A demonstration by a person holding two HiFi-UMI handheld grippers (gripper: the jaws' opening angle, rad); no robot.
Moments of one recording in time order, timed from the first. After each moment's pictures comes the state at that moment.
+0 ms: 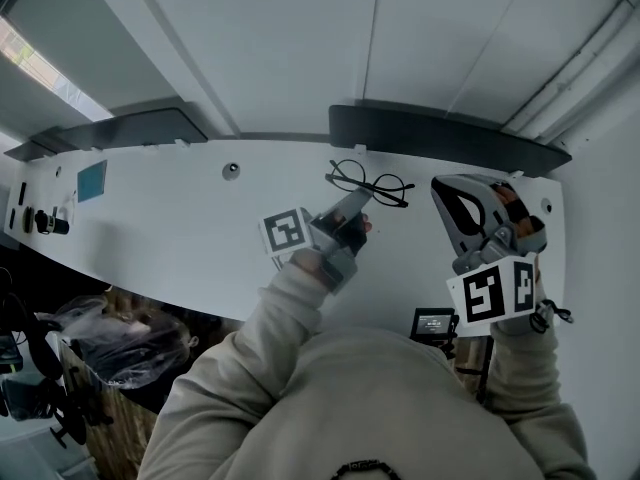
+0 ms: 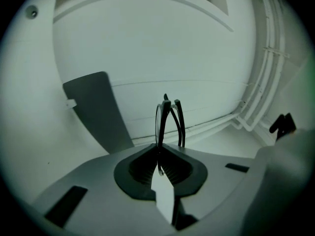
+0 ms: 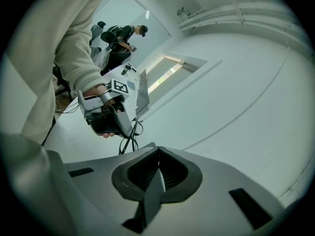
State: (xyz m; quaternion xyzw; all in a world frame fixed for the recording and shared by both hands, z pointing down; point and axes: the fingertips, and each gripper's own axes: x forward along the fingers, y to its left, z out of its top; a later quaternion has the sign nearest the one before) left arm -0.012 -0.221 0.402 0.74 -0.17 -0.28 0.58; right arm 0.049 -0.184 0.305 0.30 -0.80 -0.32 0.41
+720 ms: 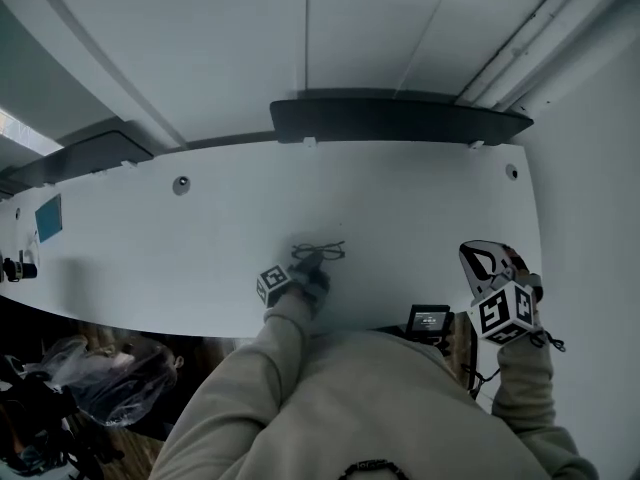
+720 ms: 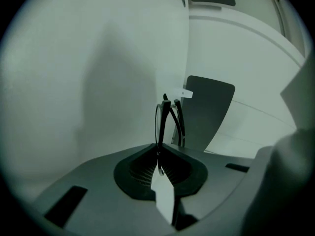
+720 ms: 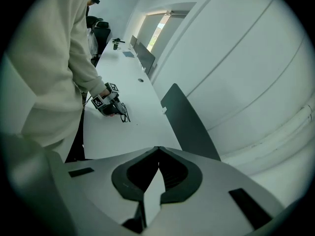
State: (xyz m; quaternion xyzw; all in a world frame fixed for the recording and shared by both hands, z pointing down) left arm -0.021 -0.121 0.760 0.47 -0.32 -0.21 0.80; right arm 0.216 -0.081 0.446 0.34 -0.75 -0.07 0.56
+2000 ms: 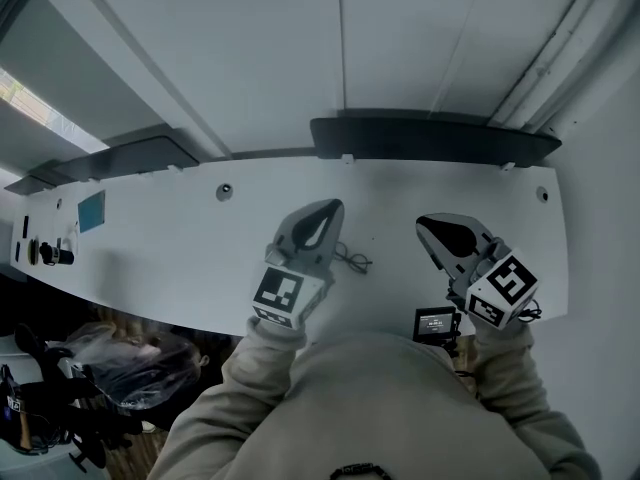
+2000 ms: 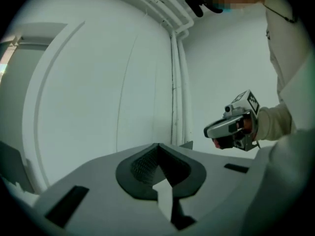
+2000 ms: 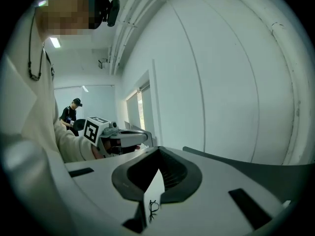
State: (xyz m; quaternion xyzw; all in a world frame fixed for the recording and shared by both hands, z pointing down) left arm -0.031 -0.194 0.361 0.92 -0.39 0.03 0.03; right arm 0.077 -0.153 0.342 0.34 -0.93 0.08 0.11
